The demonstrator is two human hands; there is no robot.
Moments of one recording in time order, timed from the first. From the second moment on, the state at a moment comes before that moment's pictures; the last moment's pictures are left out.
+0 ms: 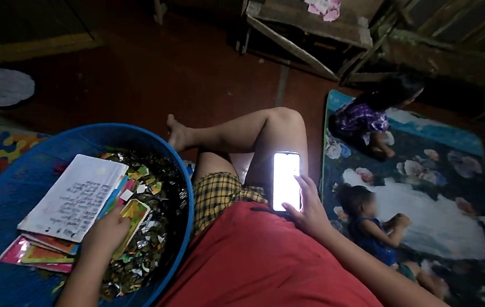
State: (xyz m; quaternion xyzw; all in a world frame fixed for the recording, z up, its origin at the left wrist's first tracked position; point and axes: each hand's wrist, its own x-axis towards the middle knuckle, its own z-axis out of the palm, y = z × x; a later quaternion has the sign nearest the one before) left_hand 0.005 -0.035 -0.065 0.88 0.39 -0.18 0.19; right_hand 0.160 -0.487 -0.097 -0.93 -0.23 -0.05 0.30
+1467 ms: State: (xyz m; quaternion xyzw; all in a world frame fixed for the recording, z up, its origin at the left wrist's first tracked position) left_hand 0.004 -0.037 -0.062 0.88 0.38 -0.19 0.19; right_hand 0.169 -0.496 -0.109 -0.90 -0.23 -0.01 0.36
